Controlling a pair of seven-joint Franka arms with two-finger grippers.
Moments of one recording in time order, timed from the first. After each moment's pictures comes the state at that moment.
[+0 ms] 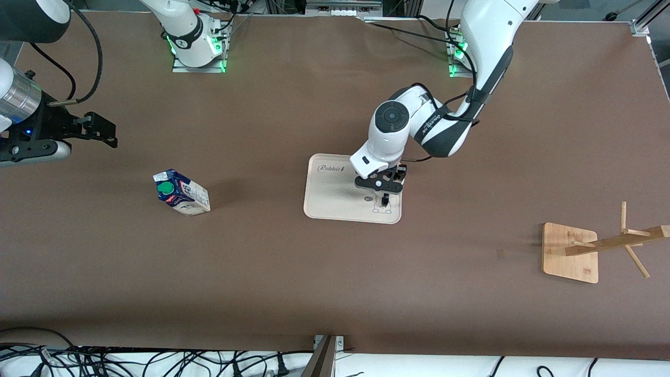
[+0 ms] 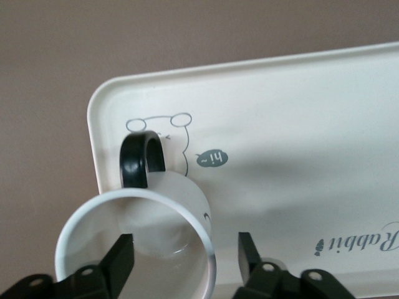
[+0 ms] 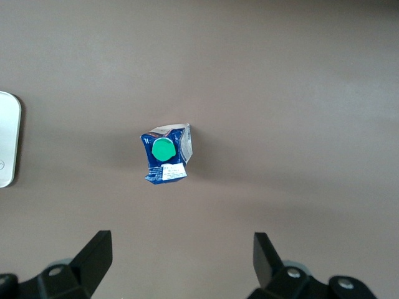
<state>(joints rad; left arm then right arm) -0.36 0.57 -0.33 -1.81 0.27 2.32 -0.67 0.01 0.08 0.05 -1.58 -0.02 1.65 -0.09</state>
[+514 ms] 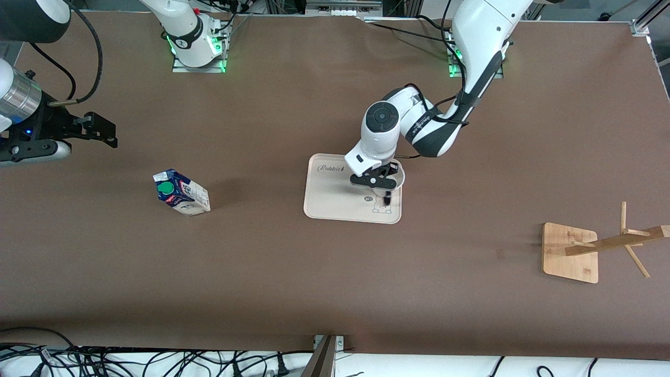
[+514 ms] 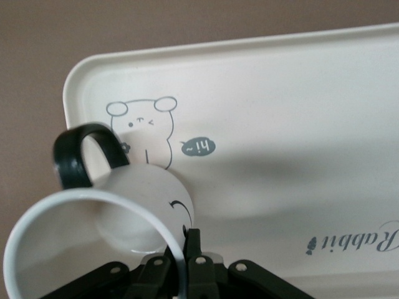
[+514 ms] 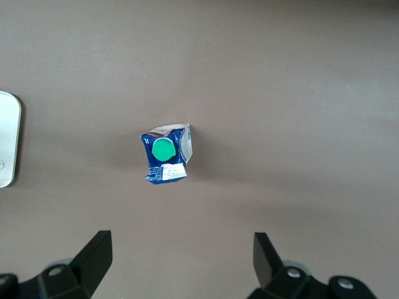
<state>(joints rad) -0.38 0.59 -0.33 -1.80 0.27 2.32 -0.72 0.01 0.08 0.05 -1.58 -0.02 1.65 -0.09</state>
